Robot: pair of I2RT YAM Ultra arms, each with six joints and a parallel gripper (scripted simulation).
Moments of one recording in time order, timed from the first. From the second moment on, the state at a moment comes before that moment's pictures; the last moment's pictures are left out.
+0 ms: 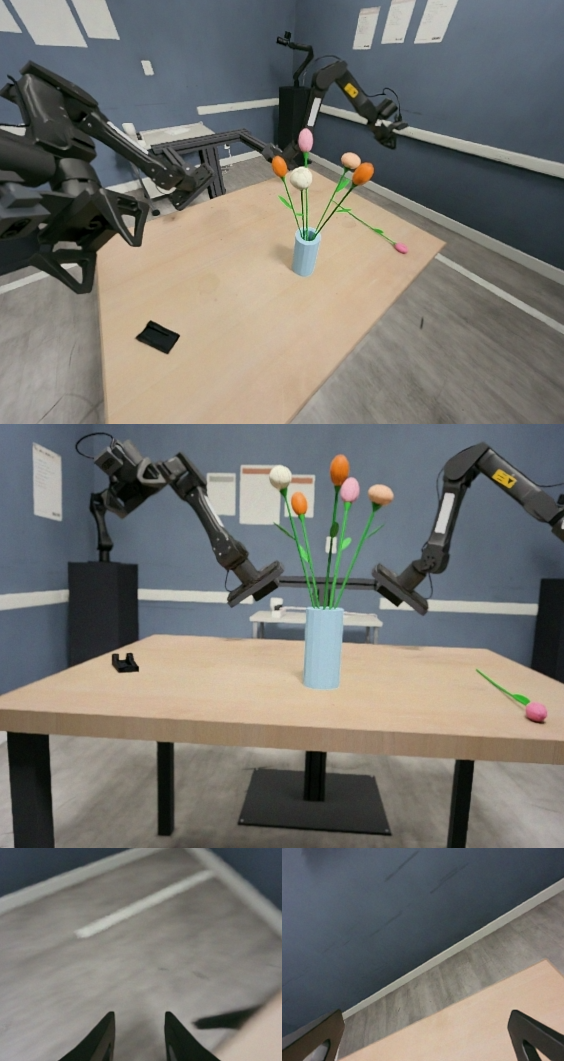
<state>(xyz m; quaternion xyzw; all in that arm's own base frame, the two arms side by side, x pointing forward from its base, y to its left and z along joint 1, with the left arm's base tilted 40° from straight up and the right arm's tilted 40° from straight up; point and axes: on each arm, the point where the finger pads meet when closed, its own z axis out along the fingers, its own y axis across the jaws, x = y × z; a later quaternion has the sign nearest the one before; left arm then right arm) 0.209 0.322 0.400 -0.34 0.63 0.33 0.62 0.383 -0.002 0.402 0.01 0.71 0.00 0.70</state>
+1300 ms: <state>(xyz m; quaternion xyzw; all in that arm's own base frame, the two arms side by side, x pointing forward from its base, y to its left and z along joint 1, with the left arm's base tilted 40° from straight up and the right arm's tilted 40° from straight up) 0.372 0.105 0.395 -0.10 0.71 0.10 0.69 0.383 -0.002 0.402 0.01 0.71 0.00 0.70</state>
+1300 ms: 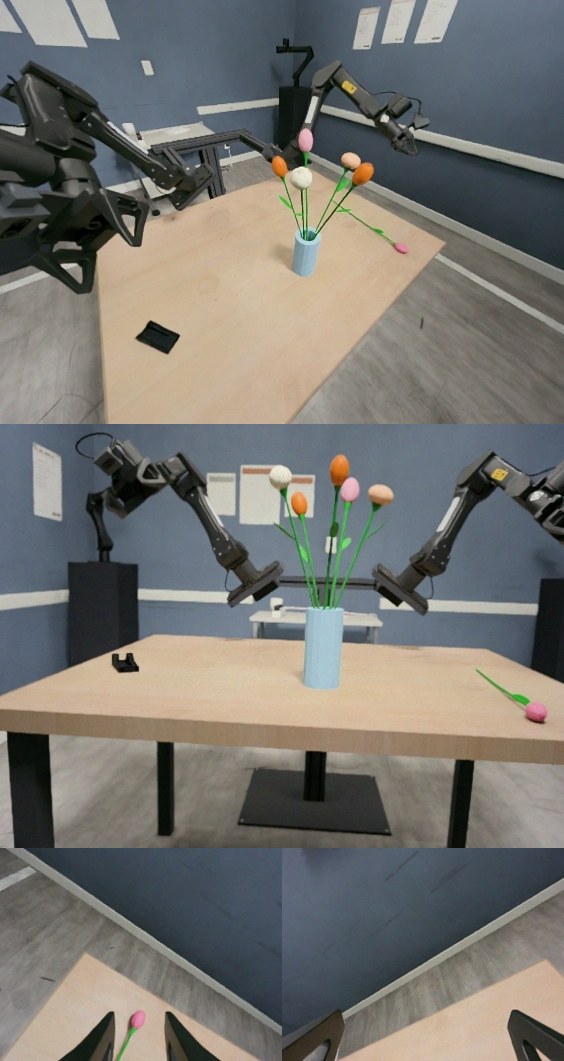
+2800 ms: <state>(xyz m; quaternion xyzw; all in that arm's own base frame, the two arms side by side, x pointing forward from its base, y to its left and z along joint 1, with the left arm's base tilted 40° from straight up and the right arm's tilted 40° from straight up) 0.376 0.167 0.169 -0.04 0.91 0.26 0.31 0.383 -0.002 0.402 0.01 0.71 0.00 0.70</state>
